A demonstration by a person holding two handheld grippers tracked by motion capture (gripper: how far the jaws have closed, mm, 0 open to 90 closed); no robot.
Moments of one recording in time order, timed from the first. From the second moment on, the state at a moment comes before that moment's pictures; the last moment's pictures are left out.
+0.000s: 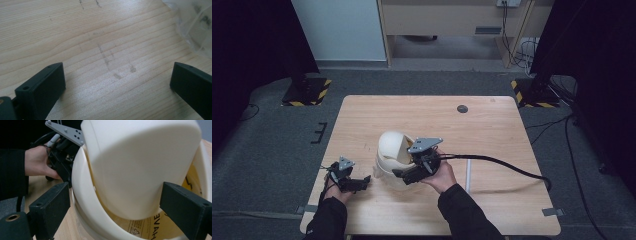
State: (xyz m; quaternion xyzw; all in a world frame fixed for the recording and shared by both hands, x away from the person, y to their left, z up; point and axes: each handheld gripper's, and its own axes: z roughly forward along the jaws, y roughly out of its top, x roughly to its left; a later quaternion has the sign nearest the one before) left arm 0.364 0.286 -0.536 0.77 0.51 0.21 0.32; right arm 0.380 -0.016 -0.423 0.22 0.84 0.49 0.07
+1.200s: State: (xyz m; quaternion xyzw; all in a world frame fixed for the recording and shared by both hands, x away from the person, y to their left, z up) left arm 0.364 0.286 -0.536 0.77 0.51 0.21 0.31; right arm 0.381 -0.134 -0.372 0.31 0.78 0.53 0.14
